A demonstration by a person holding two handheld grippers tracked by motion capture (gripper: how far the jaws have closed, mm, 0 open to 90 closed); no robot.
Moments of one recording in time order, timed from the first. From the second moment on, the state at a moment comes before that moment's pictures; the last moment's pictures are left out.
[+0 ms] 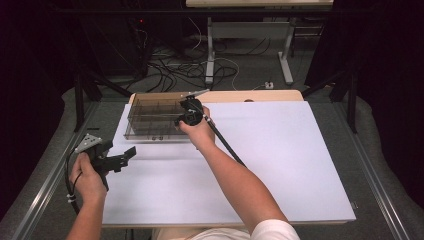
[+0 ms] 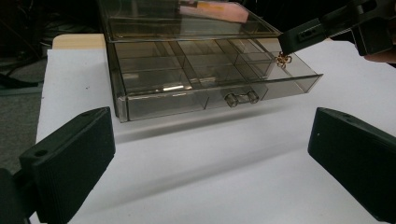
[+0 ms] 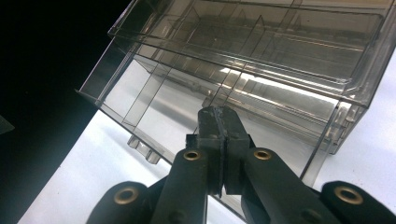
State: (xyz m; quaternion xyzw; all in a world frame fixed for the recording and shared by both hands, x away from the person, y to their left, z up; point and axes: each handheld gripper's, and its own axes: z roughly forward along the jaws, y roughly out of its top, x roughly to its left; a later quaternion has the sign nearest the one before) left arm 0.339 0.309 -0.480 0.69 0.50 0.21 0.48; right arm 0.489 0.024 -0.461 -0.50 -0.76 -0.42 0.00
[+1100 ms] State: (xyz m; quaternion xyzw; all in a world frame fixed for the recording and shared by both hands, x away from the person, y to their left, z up) left arm 0.341 0.311 -0.481 0.69 0.51 0.21 0.48; right arm 0.486 0.009 -0.448 -0.48 -0.76 -0.44 -0.02
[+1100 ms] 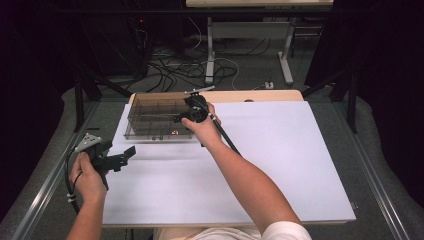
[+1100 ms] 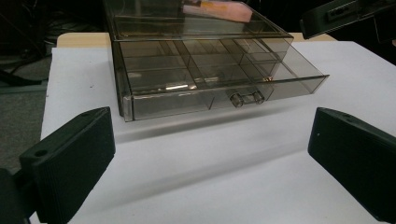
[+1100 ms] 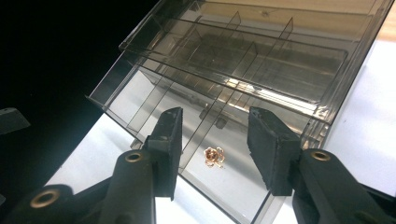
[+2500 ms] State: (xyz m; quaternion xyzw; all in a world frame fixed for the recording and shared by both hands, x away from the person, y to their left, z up) left arm 0.343 0.304 -0.481 0.70 0.50 0.21 0.48; right arm 0.443 -0.047 -0.416 -0.42 -0.77 -0.48 -0.03
